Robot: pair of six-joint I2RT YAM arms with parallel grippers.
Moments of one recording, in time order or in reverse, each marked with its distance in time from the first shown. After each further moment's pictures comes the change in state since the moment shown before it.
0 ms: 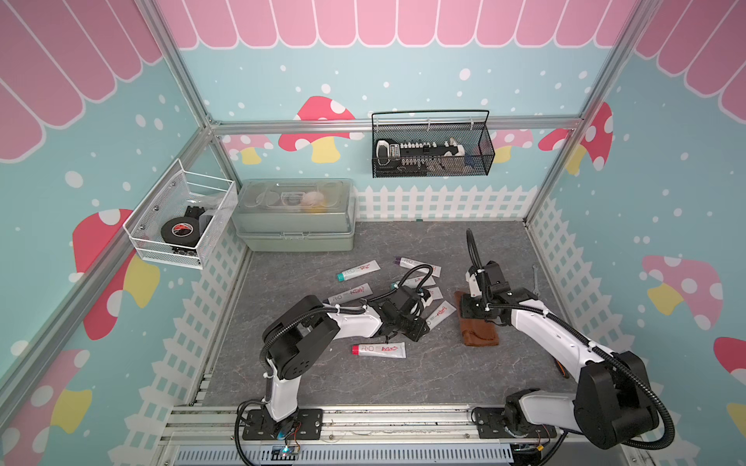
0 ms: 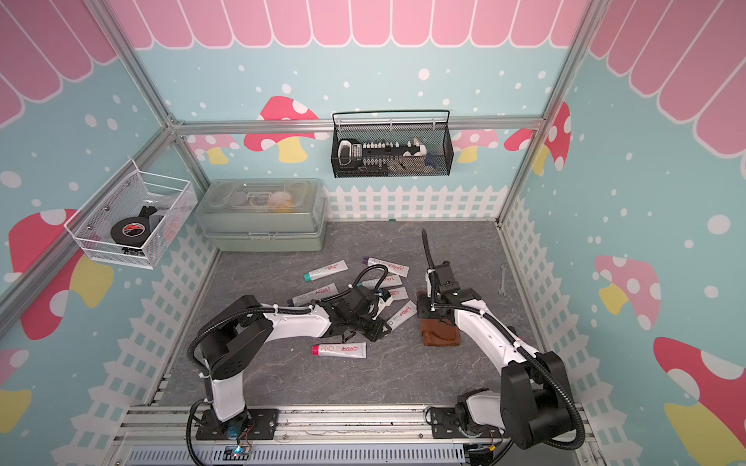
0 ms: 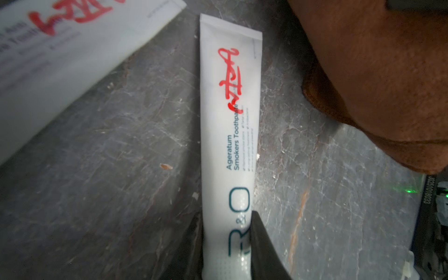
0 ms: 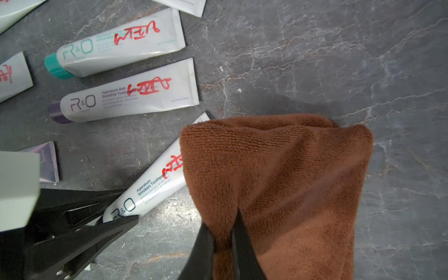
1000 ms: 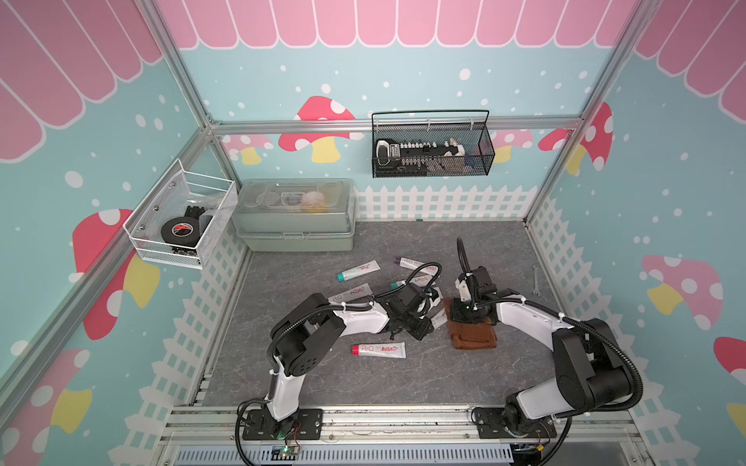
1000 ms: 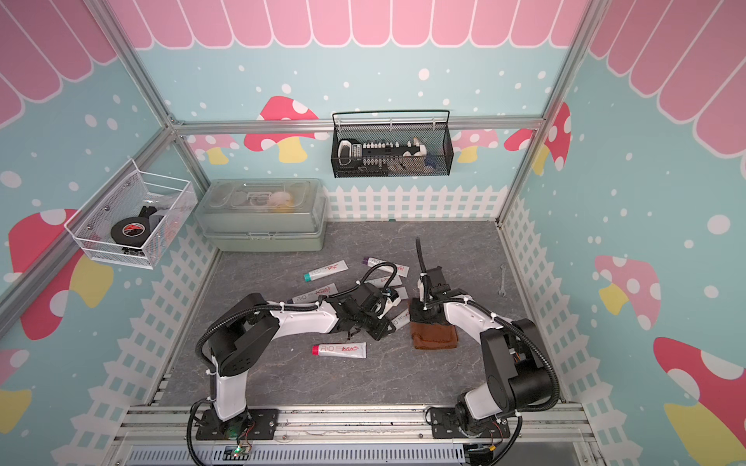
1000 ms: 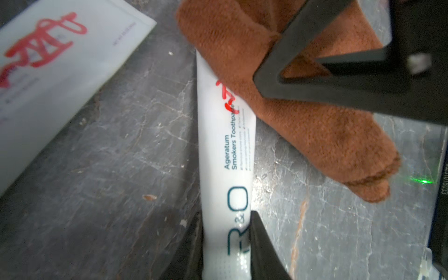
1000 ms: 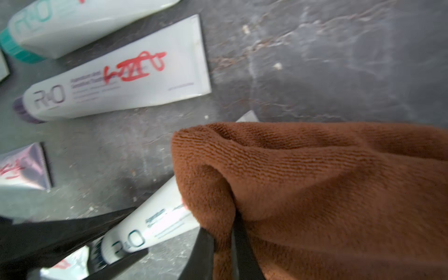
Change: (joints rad) left arm -0.011 0.050 0.095 -0.074 -0.011 0.101; right arm 0.004 0.198 -0.034 0.153 -0.056 0.063
